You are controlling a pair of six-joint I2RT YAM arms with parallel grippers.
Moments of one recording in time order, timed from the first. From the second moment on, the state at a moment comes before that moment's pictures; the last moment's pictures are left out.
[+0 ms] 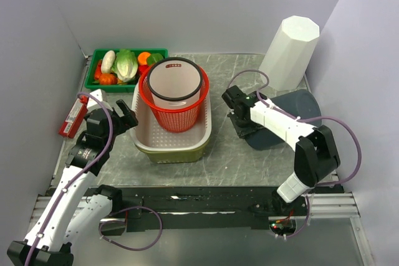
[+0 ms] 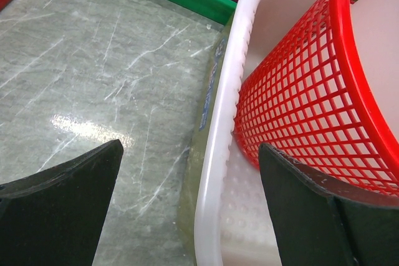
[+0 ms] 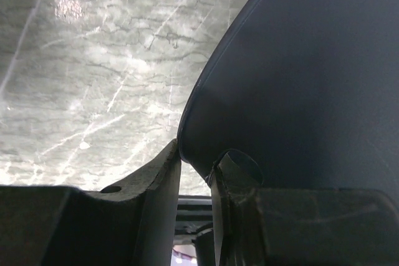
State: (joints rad) left arm -0.28 0.70 0.74 -0.48 -0.33 -0.54; right arm 0.55 1.57 1.20 -1.02 0.24 0.19
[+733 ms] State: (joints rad) left arm -0.28 0.72 0.74 -0.48 -0.31 -0.54; right arm 0.59 1.73 1.23 -1.05 0.25 0.10
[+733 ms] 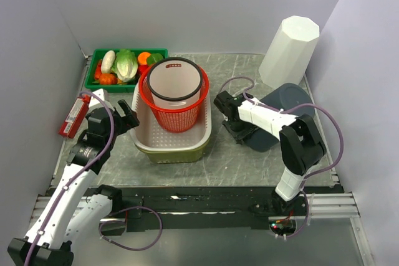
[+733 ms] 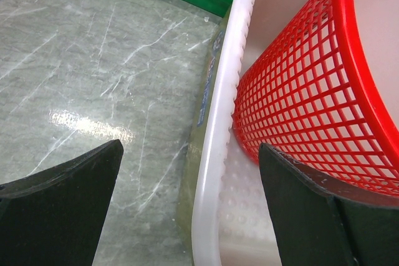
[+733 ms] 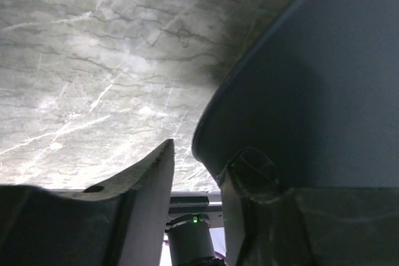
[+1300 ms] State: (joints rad) left arm -0.28 0.74 0.74 -0.48 -0.30 -0.54; right arm 0.59 1.78 1.22 -1.03 0.27 0.09
